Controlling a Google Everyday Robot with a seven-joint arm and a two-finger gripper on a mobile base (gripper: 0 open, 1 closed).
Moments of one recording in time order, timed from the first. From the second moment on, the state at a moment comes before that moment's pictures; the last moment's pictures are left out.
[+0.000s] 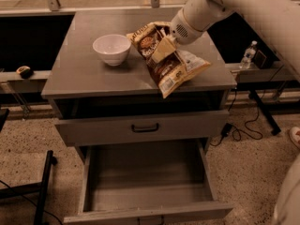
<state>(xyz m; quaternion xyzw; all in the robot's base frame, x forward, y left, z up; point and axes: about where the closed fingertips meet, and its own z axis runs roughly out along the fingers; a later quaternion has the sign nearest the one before) 0.689 -0.055 0.903 -0.44 0.84 0.11 0.30</state>
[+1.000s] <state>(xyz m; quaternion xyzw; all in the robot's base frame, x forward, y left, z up) 0.565 -0.109 0.933 -0.47 0.76 0.17 0.42</state>
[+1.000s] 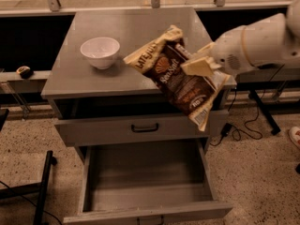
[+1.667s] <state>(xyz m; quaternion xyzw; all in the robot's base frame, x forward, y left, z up) 0.523 -0.136 0.907 -0.50 0.76 0.14 0.40</state>
